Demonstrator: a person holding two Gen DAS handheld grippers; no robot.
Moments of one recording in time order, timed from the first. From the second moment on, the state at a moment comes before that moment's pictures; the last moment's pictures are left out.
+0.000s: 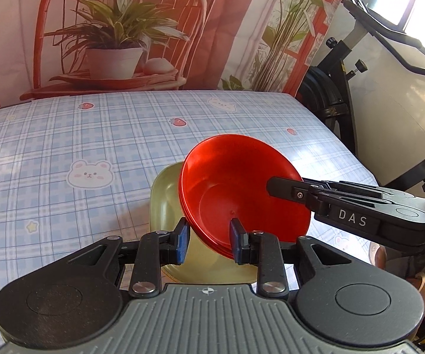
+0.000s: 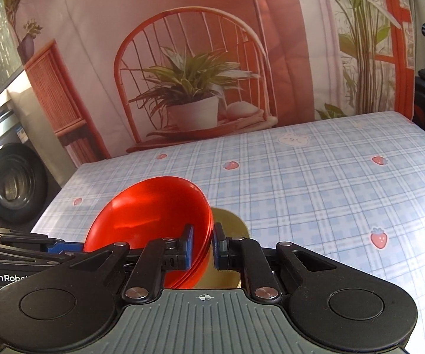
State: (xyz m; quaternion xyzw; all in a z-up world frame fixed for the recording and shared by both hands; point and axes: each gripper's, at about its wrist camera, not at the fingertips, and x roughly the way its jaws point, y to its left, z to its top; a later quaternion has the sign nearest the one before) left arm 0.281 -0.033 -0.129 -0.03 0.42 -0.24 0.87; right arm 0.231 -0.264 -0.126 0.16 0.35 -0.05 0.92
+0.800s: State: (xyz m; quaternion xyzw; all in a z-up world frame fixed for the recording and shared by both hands) left arm 0.277 -0.021 -0.155 -0.01 0.43 -0.22 0.87; right arm 0.234 -0.250 -0.158 0.16 0.40 -0.04 0.90
